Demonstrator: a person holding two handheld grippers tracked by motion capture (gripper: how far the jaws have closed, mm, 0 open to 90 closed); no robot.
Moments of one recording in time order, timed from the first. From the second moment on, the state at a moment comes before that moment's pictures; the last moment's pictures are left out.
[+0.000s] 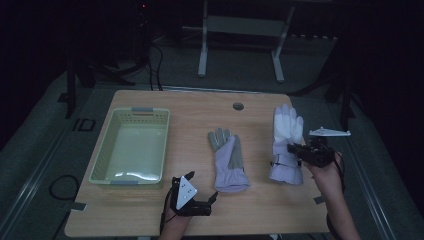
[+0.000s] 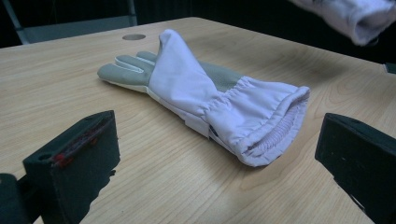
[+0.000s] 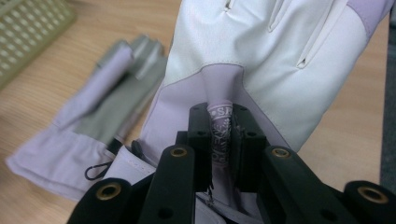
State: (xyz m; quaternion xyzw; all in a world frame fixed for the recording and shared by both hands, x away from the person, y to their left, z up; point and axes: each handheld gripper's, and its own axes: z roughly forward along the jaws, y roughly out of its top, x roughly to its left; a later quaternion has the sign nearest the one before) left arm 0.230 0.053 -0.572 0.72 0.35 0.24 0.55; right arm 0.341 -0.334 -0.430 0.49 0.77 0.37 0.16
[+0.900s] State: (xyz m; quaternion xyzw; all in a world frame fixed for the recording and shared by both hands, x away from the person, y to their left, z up) left arm 0.230 0.054 -0.573 0.72 0.35 0.24 0.55; right arm 0.332 -0.188 -0.402 0.43 0.82 0.37 0.13
